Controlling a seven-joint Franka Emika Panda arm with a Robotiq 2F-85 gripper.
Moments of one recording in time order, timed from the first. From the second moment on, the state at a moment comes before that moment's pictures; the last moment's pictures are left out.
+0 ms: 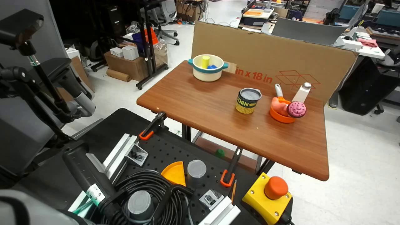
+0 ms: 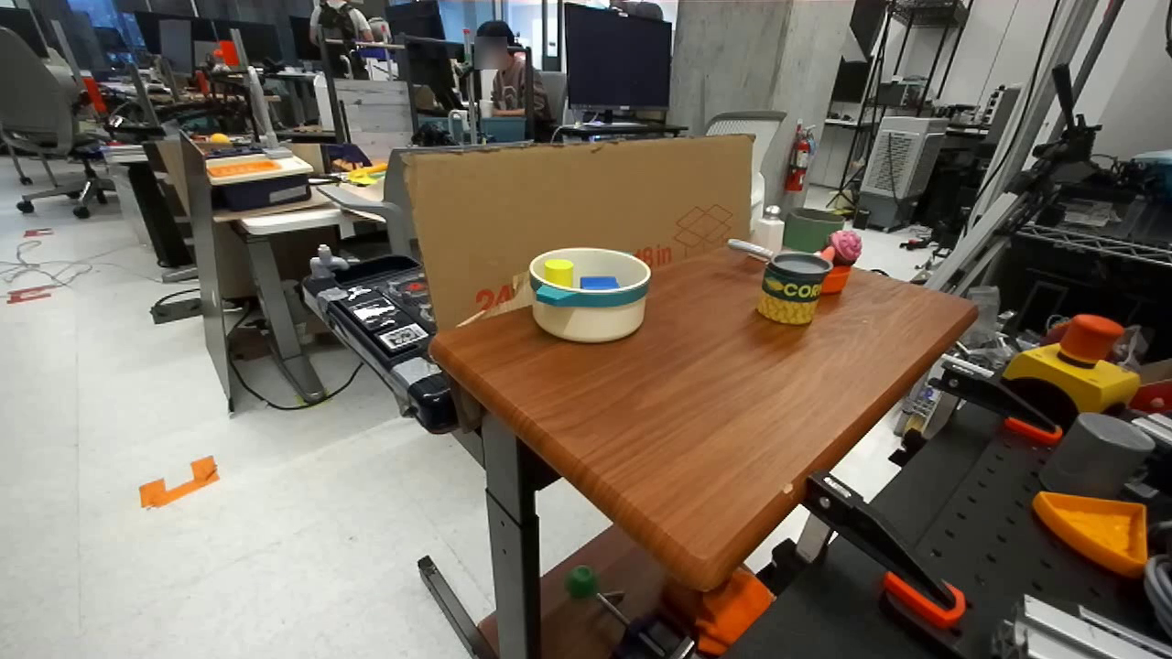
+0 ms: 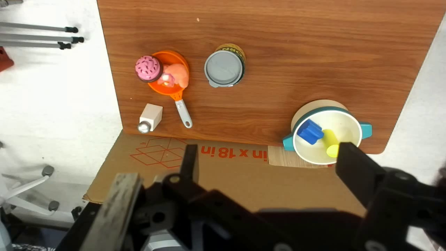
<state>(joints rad) -0.01 -0.43 0.00 -2.36 -0.13 2.14 -0.09</state>
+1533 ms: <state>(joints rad) -0.02 -0.28 0.00 -2.24 -0.15 2.02 -0.06</state>
